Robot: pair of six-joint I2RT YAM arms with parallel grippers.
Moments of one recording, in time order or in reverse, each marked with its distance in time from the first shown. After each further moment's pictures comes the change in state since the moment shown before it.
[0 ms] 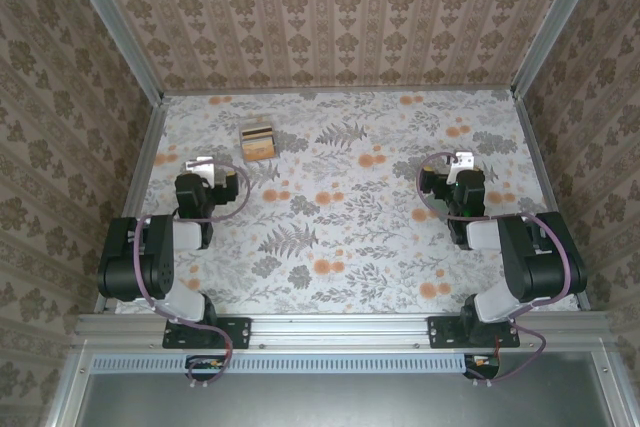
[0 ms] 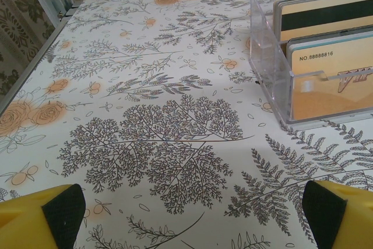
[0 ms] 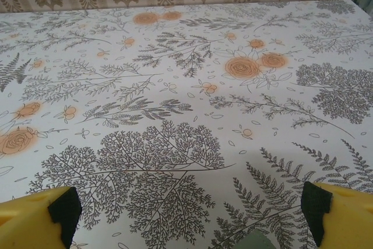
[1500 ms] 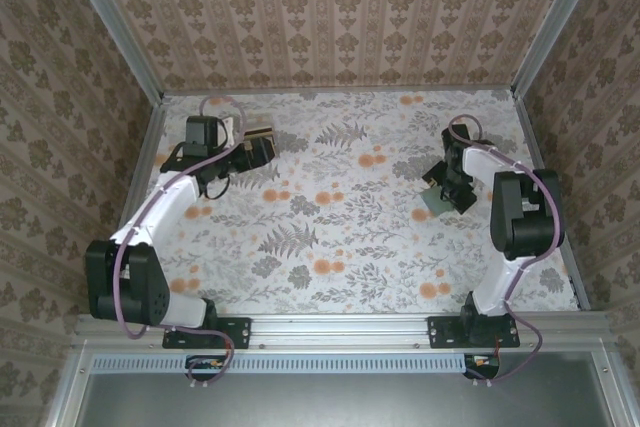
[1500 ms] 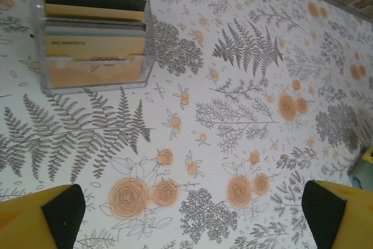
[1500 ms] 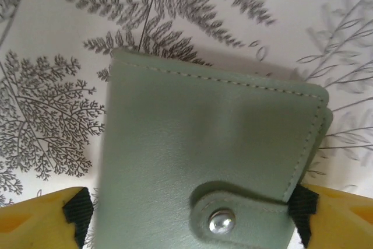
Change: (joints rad) left arm -0.182 -0.146 0.642 -1.160 0.383 -0.477; right arm -0.025 0.311 0.766 -1.491 -0.080 0.841
